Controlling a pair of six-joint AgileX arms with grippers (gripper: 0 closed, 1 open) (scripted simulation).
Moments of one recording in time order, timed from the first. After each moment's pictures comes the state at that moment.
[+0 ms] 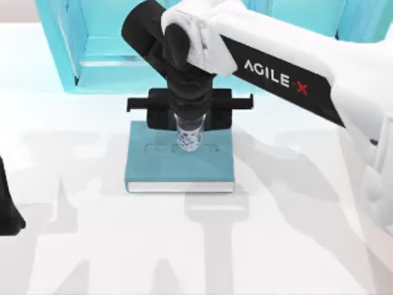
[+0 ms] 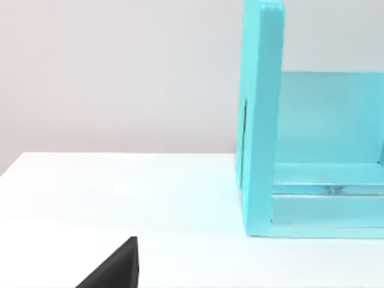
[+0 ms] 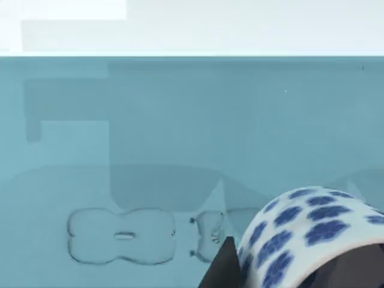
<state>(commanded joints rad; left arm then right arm) 0.00 0.00 0.00 0.00 0.00 0.00 0.76 2.43 2.23 -1.16 0.21 0.76</state>
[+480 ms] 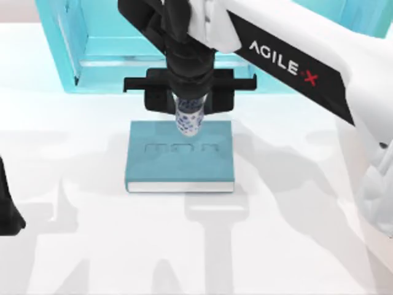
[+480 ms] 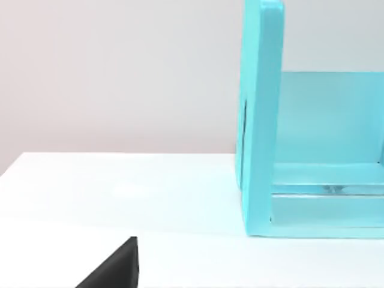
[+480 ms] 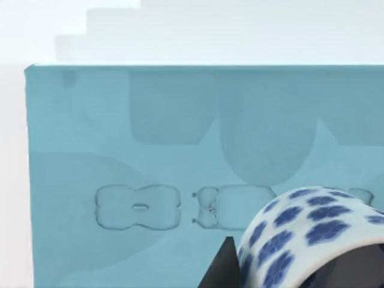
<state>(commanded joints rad) 0.00 0.00 0.00 0.00 0.00 0.00 0.76 2.44 2.41 -1.32 0.21 0.76</state>
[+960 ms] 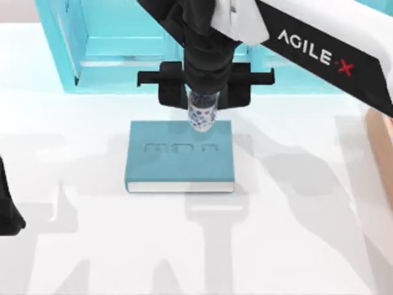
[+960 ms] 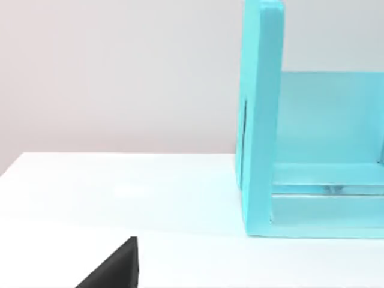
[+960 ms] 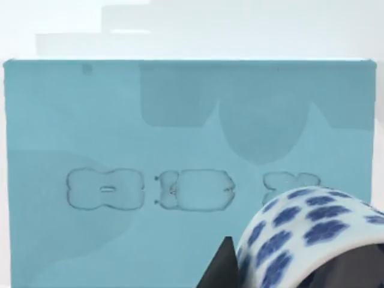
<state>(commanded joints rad) 0.00 0.00 0.00 0.00 0.00 0.00 0.73 2.31 2.24 -1.25 0.20 0.73</state>
